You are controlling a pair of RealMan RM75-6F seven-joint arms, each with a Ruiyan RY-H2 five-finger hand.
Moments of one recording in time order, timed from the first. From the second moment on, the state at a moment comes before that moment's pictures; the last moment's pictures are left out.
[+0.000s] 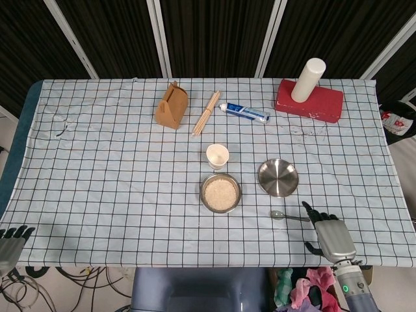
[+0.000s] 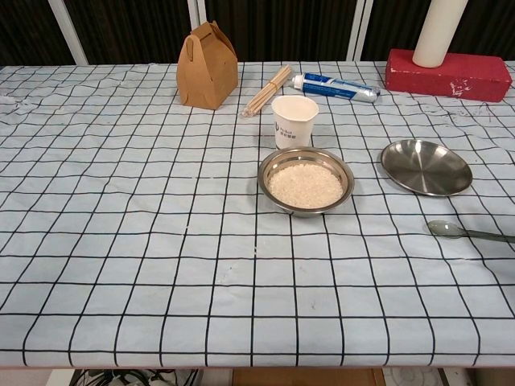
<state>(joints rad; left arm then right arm) -0.39 -0.87 0.25 -1.97 0.81 1.04 0.63 0.20 -1.26 0.01 -1.79 -1.34 1.29 -0.45</state>
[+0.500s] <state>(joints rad) -0.39 -0.87 0.24 -1.96 0.83 1.03 0.60 0.29 -1.40 0.14 -1.73 -1.07 1.27 -0.62</state>
